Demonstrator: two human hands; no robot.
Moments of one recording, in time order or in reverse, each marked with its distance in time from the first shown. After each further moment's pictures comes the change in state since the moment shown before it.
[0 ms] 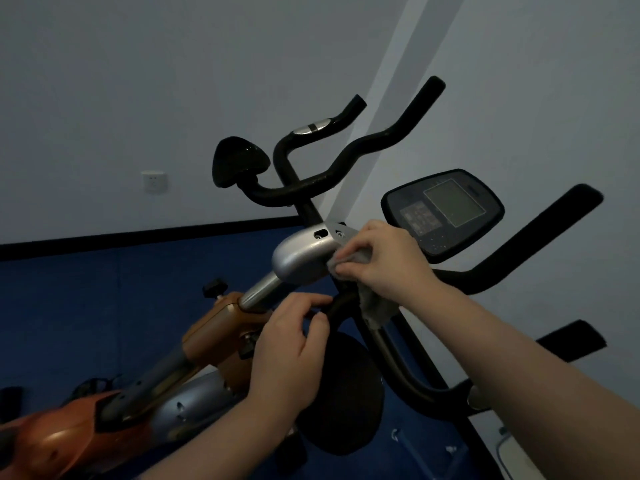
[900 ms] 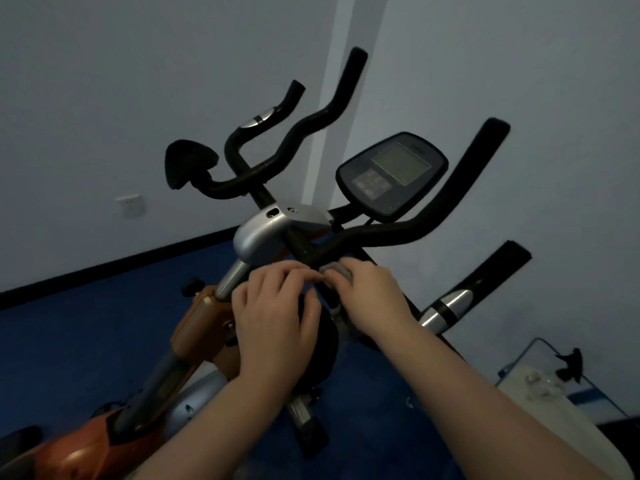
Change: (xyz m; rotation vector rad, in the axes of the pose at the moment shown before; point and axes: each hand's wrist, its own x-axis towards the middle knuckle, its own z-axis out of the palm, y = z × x) left_hand -0.021 0.030 0.017 0.596 0.116 0.362; right_hand -0.096 0.004 0.026 0.170 0.115 0.302
